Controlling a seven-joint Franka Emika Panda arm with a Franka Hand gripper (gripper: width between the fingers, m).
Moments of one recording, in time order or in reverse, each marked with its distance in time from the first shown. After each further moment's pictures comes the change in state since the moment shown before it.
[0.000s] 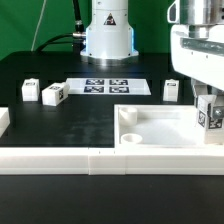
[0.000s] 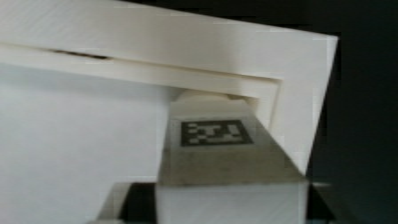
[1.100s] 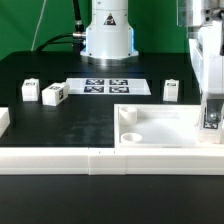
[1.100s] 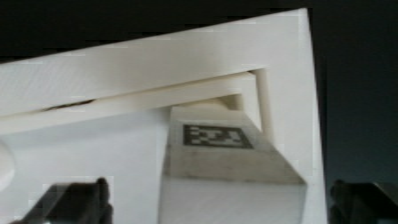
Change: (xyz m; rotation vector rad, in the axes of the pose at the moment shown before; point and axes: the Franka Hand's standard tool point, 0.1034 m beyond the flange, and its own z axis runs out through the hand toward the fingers) arm 0.000 0.000 0.000 -0.013 -0.030 0.210
